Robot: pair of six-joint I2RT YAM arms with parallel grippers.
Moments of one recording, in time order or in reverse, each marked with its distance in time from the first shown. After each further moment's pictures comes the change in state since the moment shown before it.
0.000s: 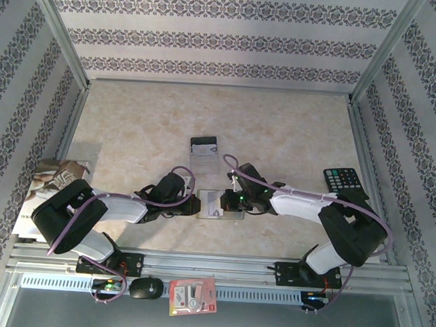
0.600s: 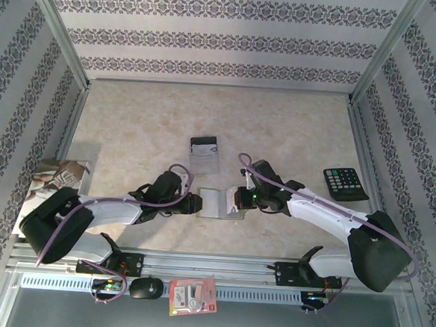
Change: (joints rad) left arm 0.014 -0.132 0.000 -0.066 0.011 0.005; right arm -0.052 -0.208 0.029 -0.269 0.099 -0.124
